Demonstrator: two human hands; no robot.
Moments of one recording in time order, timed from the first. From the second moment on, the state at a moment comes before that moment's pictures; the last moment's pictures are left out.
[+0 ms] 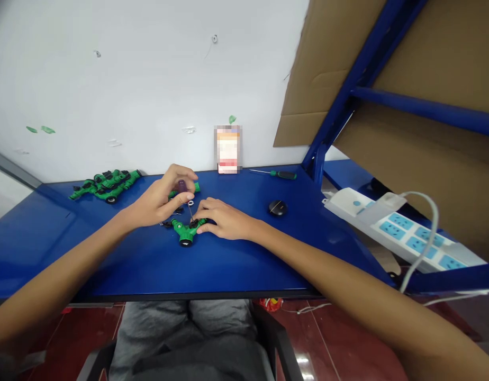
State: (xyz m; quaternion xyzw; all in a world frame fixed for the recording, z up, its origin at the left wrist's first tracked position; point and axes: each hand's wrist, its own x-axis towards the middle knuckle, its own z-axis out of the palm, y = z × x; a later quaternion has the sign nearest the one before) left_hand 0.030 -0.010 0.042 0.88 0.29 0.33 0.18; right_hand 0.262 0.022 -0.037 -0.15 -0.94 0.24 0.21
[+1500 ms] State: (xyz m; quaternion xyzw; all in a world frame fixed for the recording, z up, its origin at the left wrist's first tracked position) left_hand 0.034 -0.032 0.042 0.85 0.23 0.37 0.29; right_hand 0.261 0.015 -0.032 -0.16 -0.95 0.21 0.19
